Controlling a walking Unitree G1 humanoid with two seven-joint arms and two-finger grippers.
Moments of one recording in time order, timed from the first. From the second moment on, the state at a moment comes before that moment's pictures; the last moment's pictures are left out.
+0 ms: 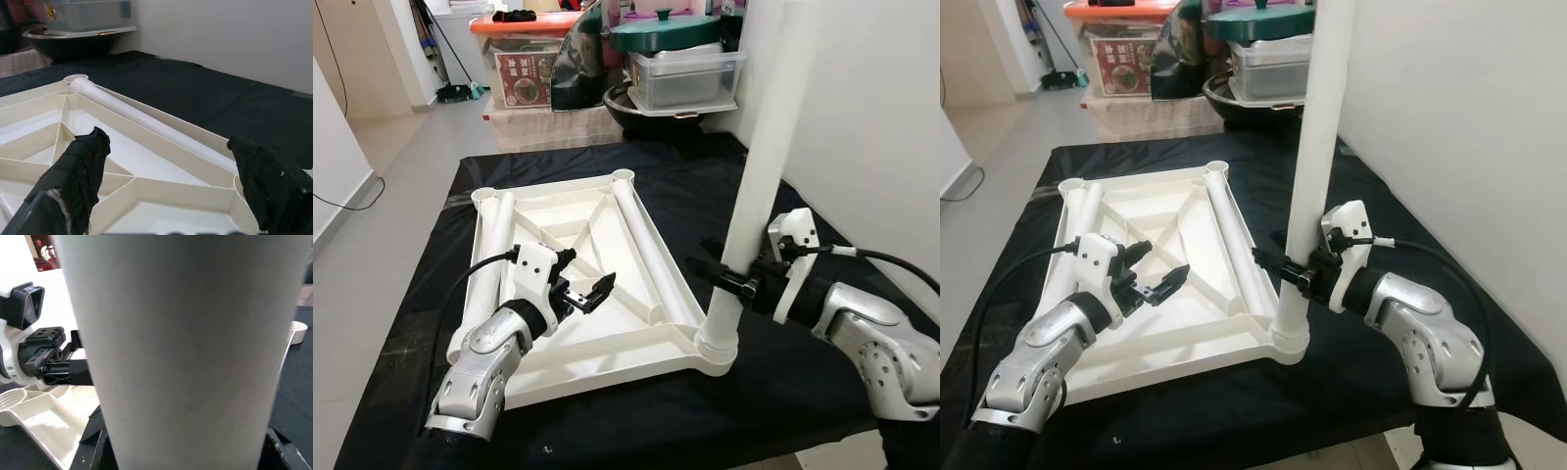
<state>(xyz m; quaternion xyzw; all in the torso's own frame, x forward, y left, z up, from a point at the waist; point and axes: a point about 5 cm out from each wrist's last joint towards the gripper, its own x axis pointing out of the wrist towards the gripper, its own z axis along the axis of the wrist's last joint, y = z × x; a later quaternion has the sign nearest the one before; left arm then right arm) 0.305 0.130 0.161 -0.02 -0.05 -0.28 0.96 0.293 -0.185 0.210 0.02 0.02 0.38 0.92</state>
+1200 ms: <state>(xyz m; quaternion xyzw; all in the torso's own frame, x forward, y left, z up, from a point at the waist) 0.309 0.128 0.163 -0.01 -0.06 -0.28 0.96 0.288 -0.180 0.224 0.12 -0.02 0.23 0.96</state>
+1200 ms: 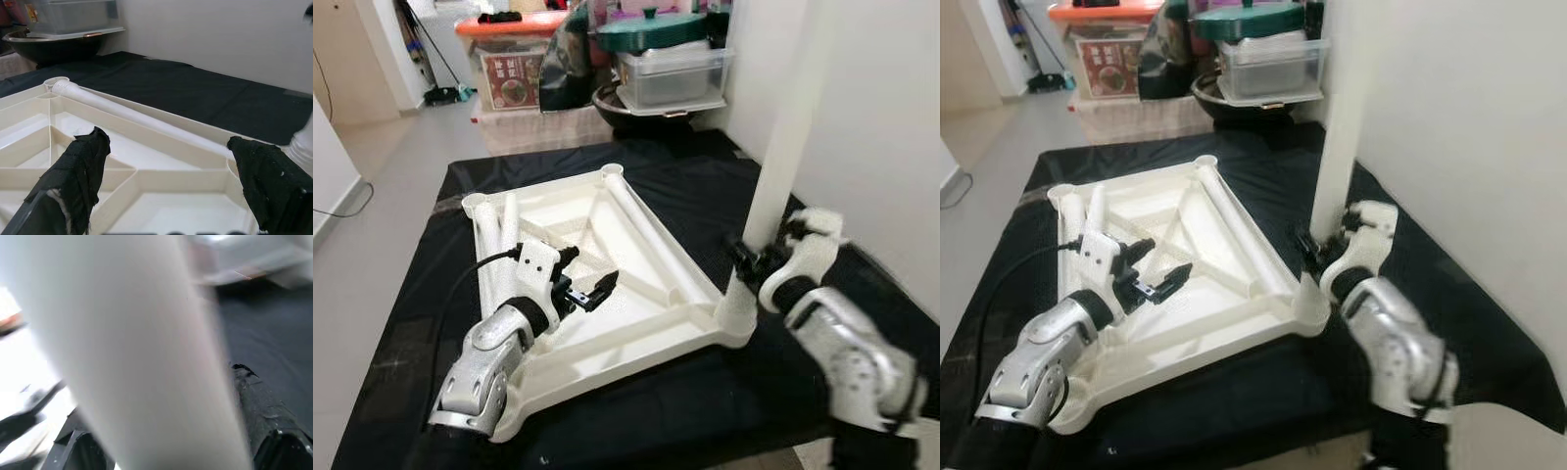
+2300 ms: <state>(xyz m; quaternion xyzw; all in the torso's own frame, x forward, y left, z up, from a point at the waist) 0.307 0.128 0.163 -0.01 -0.06 -0.28 0.96 0.292 -0.174 0.187 0.07 0.05 -0.04 1.00</state>
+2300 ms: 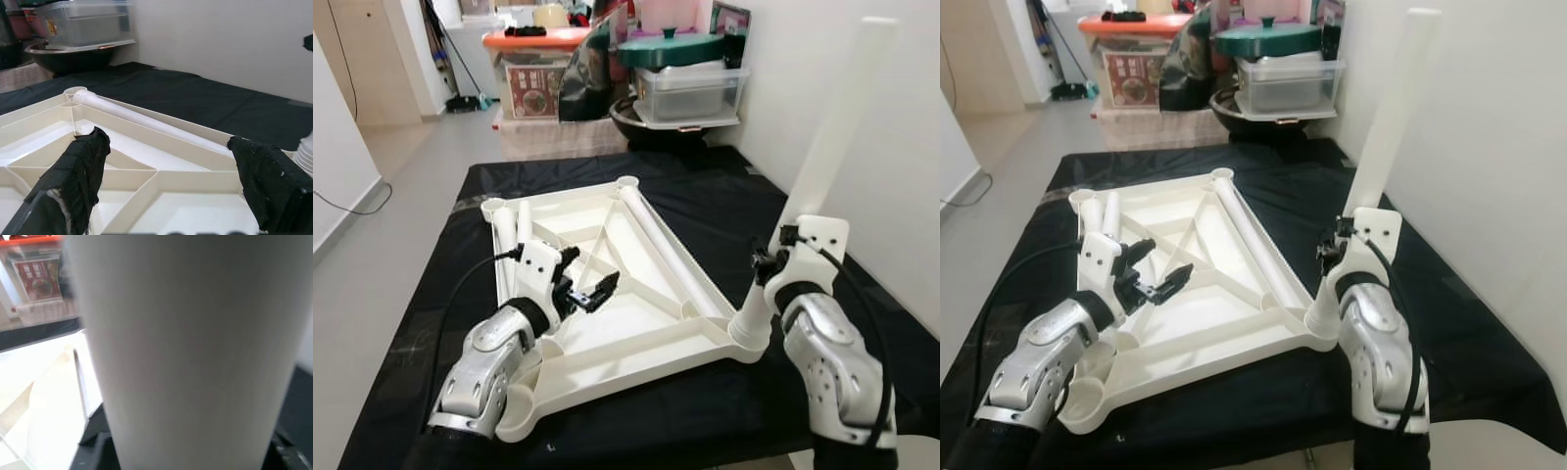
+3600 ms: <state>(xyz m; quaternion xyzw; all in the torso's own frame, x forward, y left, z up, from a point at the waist) 0.307 0.128 0.164 -0.01 -0.06 -0.28 0.96 0.300 -0.198 0.174 0.06 0.06 -0.07 0.99</state>
